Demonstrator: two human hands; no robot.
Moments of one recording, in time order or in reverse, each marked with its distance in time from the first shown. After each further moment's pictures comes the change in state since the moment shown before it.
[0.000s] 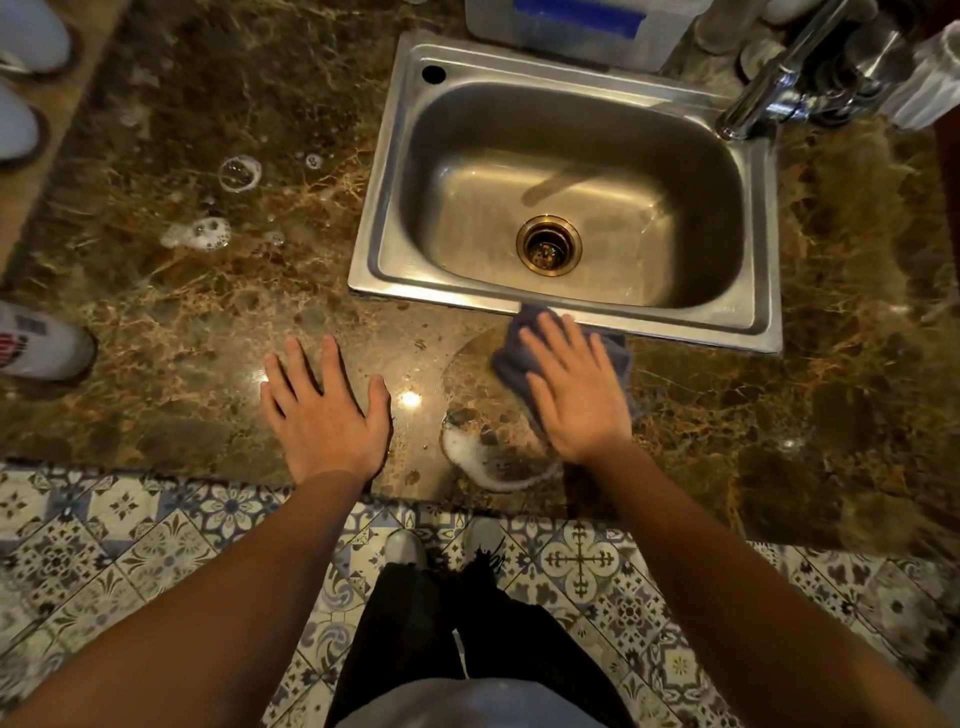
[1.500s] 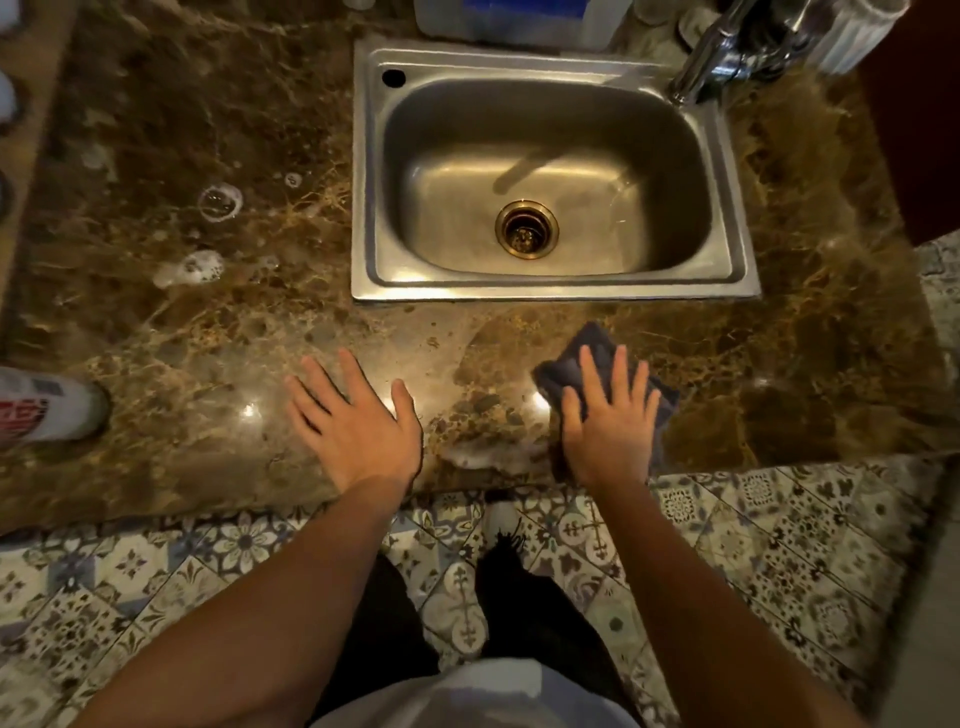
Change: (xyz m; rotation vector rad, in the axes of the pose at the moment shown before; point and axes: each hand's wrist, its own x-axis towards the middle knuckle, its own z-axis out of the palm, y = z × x) left_hand 0.003 -0.006 0.000 0.011 -0.127 0.048; right_hand -0.064 -0.058 0.025 0.078 0.087 0.667
